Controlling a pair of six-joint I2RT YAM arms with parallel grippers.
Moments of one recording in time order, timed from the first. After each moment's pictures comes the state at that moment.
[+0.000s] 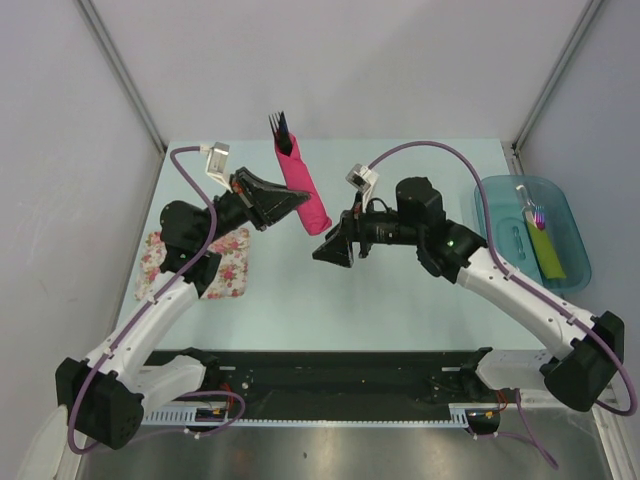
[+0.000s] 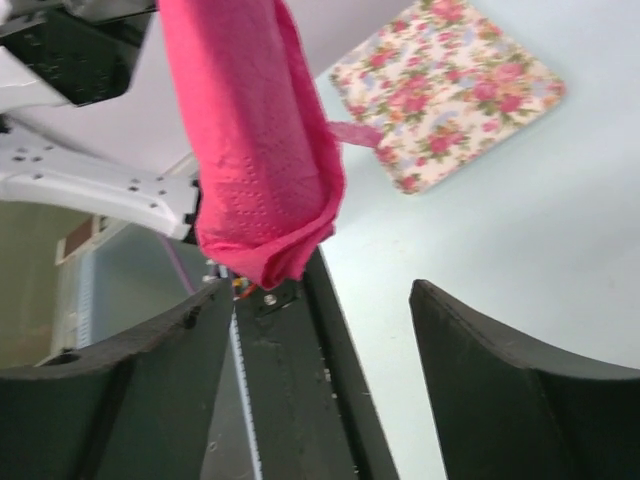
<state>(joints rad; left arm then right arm) -0.37 1.04 0.84 0.66 0.74 -0.90 0.73 1.25 1.15 -0.13 -0.63 0.38</state>
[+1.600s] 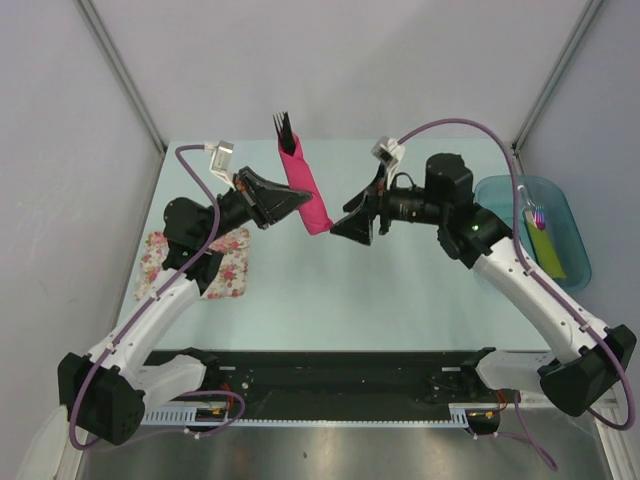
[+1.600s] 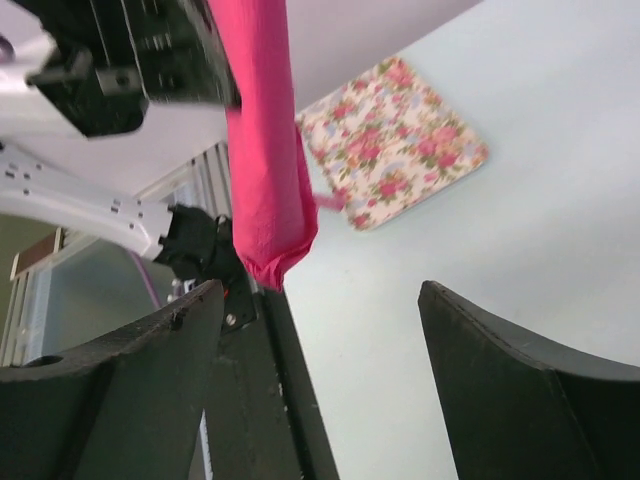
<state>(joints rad) -0.37 1.06 0.85 0.65 0.74 -0.91 0.62 1.23 1.25 -0.22 -0.70 0.26</state>
